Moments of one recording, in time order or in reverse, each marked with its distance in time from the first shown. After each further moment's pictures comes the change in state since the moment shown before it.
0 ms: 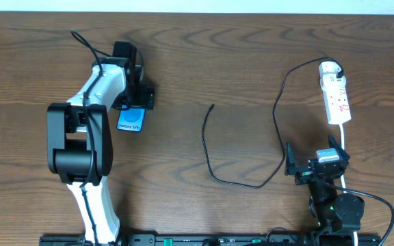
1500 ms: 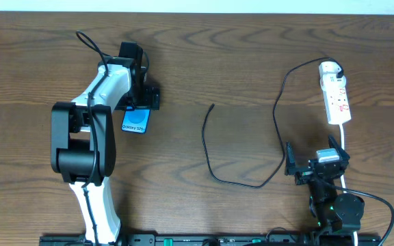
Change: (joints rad) left arm -0.025 0.002 0.002 -0.022 0.004 -0.082; right arm 0.000 0.000 0.000 0.000 0.000 0.000
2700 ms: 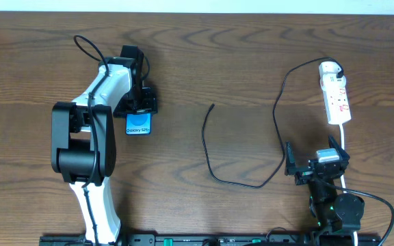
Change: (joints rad) left arm -0.001 0.001 0.002 -0.098 0.012 -0.138; right arm 0.000 0.000 0.000 0.000 0.000 0.000
